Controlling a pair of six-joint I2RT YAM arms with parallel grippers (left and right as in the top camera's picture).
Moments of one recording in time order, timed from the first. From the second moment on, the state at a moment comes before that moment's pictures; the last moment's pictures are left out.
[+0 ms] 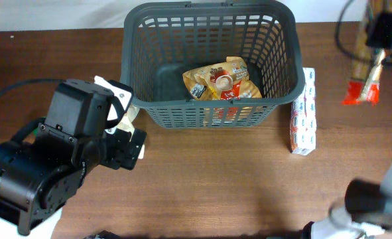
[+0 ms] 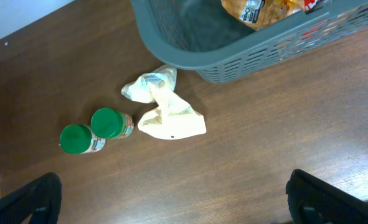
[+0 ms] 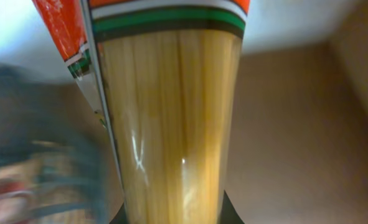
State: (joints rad) left arm -0.44 1.30 1.99 -1.69 -0.23 0.02; right arm -0.26 1.79 2.31 -1.23 -0.14 -0.06
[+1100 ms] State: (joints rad) left arm -0.44 1.30 1.99 -1.69 -0.23 0.02; right arm 0.39 2.25 2.34 -1.14 -0.28 -1.21
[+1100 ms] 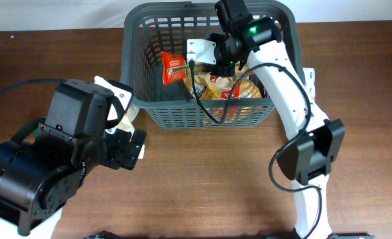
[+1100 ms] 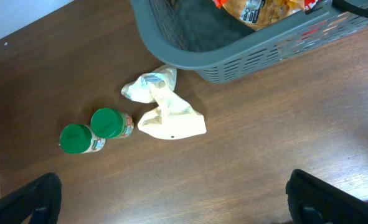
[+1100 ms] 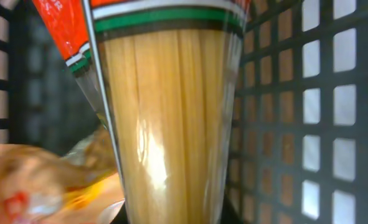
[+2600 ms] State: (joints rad) left arm -0.44 1.30 1.99 -1.69 -0.23 0.02; right arm -0.45 1.92 2.18 -1.32 -0.29 -0.02
